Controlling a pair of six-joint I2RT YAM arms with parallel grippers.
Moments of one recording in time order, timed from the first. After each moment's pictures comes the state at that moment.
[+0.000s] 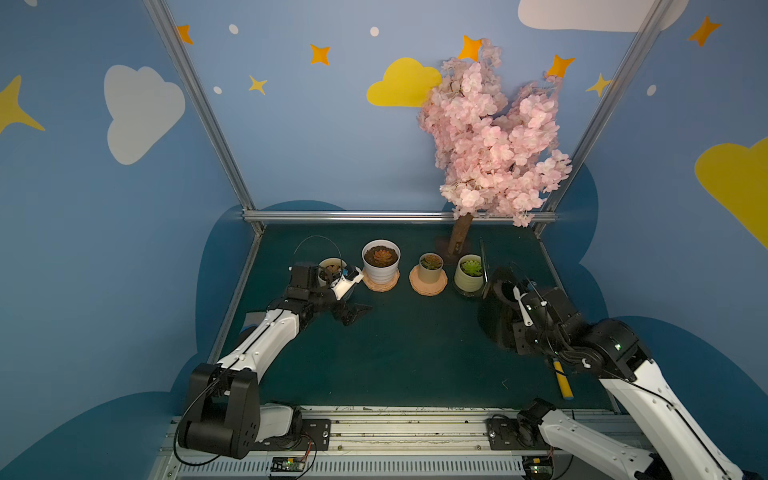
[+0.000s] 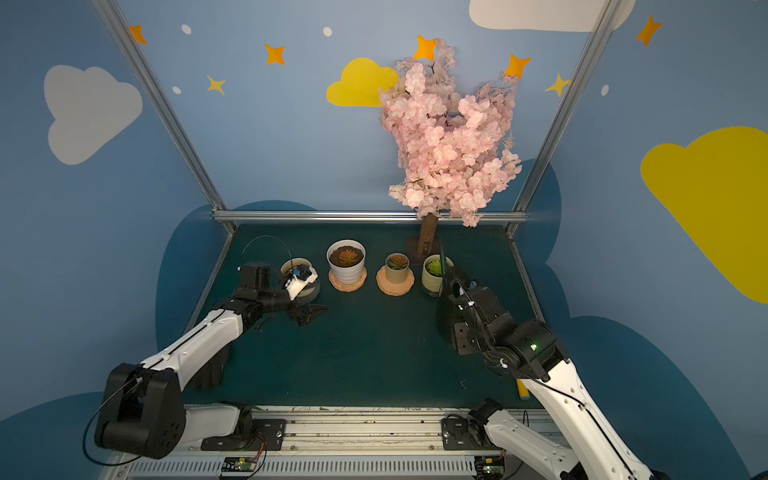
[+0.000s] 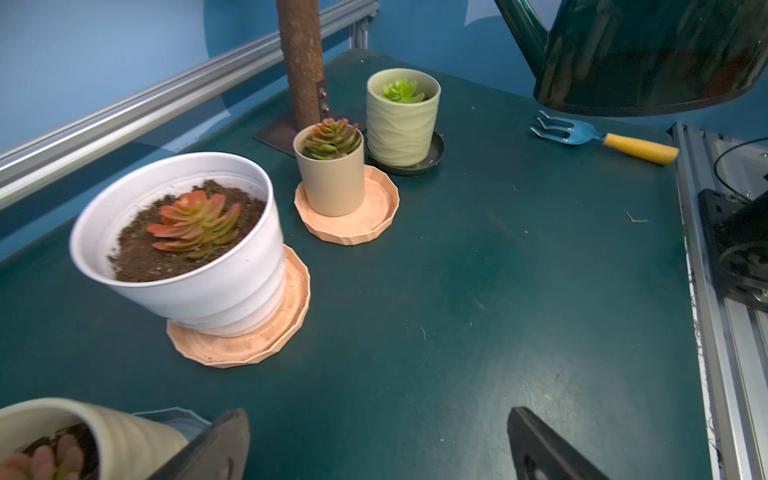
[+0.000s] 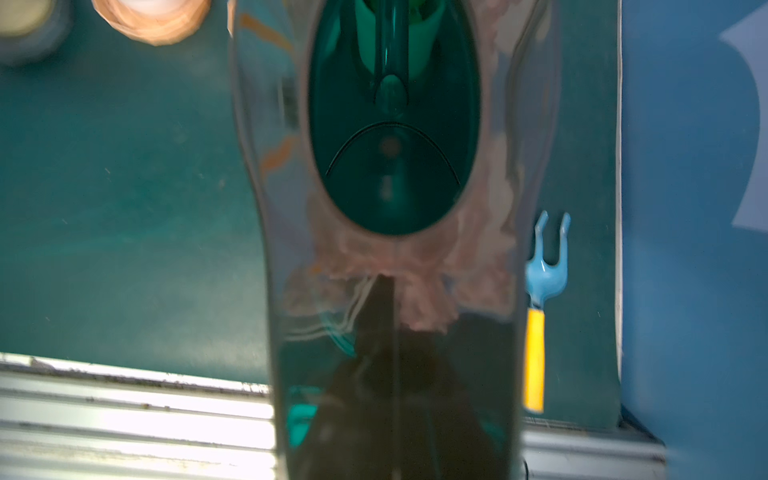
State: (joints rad) left arm -0.14 1.31 0.80 -0.19 0.77 0.50; right arm 0.64 0.87 1.23 -1.35 0.30 0.34
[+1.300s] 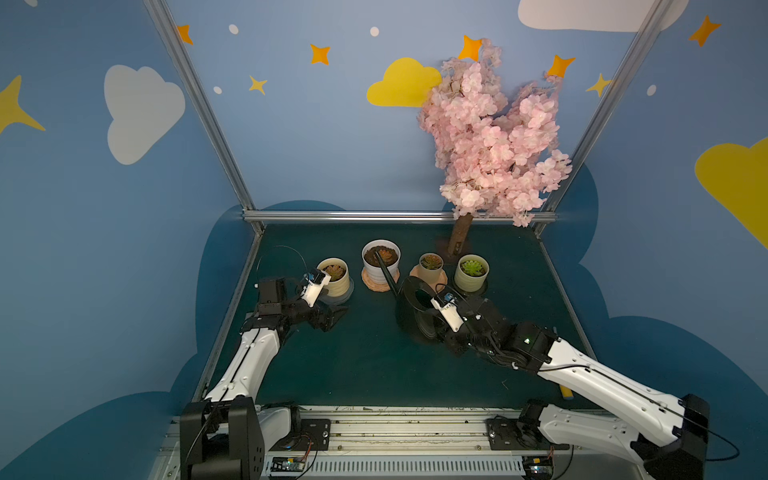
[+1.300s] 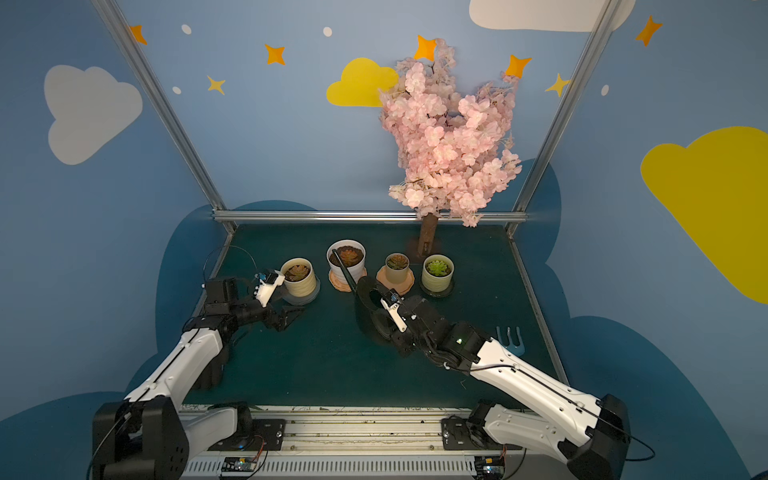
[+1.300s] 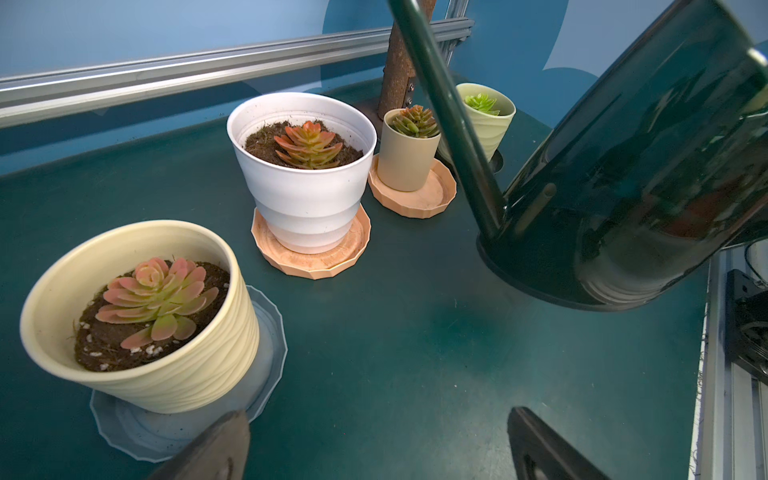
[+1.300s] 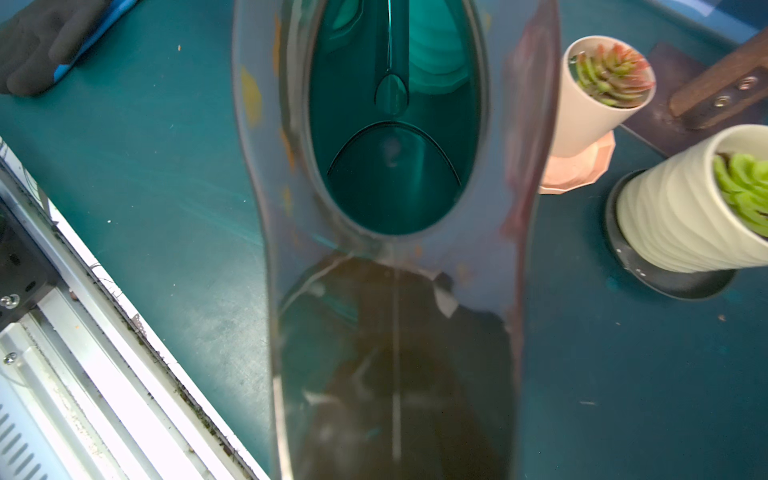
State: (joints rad) left arm 0.10 1.16 0.65 -0.23 0.84 0.41; right arm 0.95 1.06 0.89 -0.65 0.12 0.12
